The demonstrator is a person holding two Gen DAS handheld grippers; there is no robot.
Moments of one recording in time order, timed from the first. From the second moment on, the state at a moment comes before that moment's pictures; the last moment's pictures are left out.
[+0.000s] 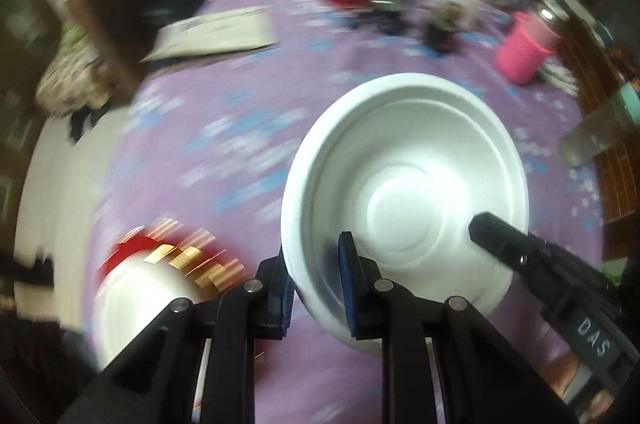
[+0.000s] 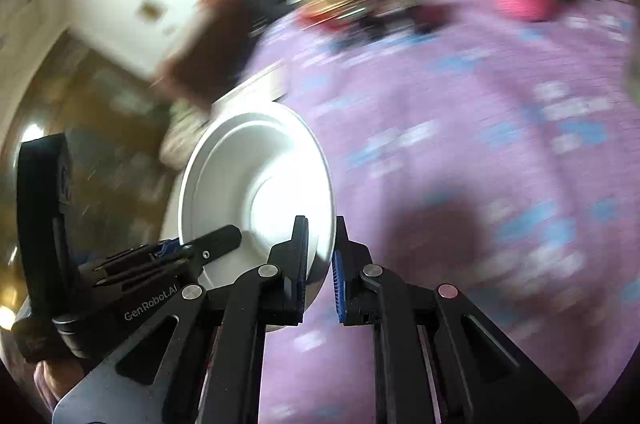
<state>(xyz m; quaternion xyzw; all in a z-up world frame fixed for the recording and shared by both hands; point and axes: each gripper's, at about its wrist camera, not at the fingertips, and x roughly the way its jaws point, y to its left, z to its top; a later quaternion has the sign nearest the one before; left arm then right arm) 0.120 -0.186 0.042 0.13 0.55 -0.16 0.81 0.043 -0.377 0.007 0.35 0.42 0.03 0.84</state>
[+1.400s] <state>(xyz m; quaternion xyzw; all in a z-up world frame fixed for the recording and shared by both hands) 0.090 -0.286 -0.104 0.11 0.43 -0.23 0.87 -0.093 -0.508 -0.095 0.14 0.42 -0.35 0.83</state>
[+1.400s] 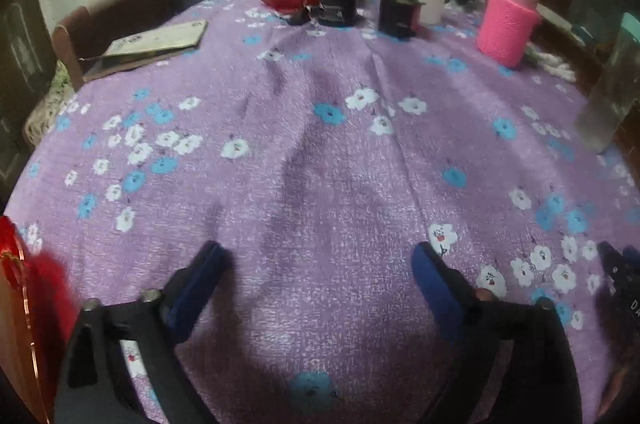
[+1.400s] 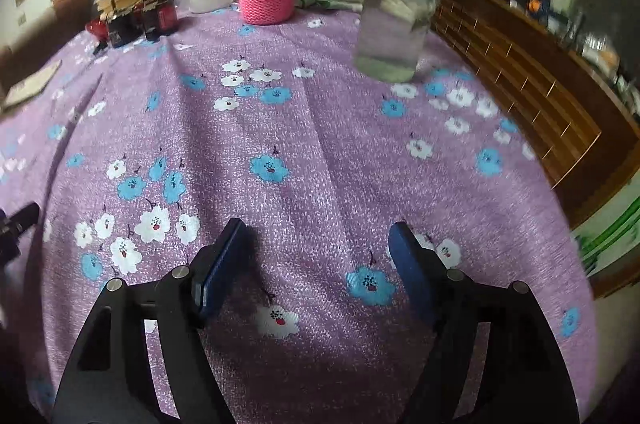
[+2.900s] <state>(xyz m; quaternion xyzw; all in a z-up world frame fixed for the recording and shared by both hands) 0.093 -0.291 -0.107 0.11 0.43 -0.23 0.87 -0.084 -0.506 -0.099 0.17 0.42 -0.35 0.82</state>
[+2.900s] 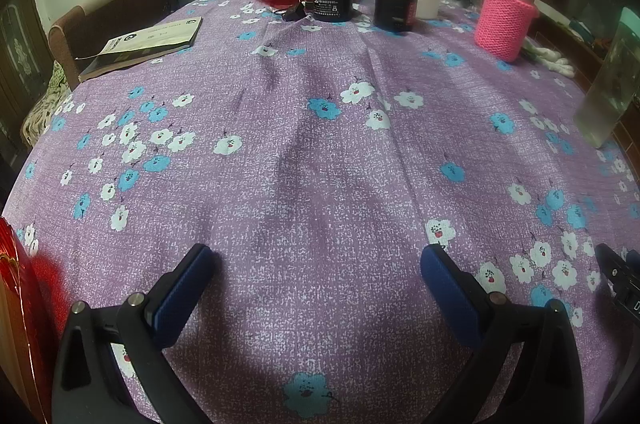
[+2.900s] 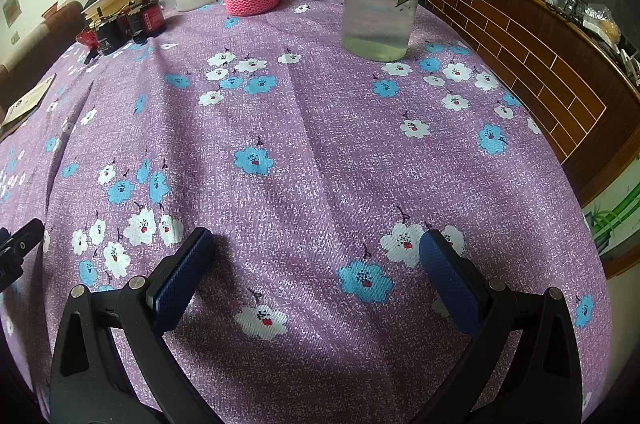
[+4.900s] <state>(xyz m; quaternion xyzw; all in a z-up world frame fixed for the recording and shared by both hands) -0.022 -0.019 0.012 -0.02 0.32 -0.01 0.95 -0.081 -0.246 -0.015 0.03 0.30 -0.11 0.95</state>
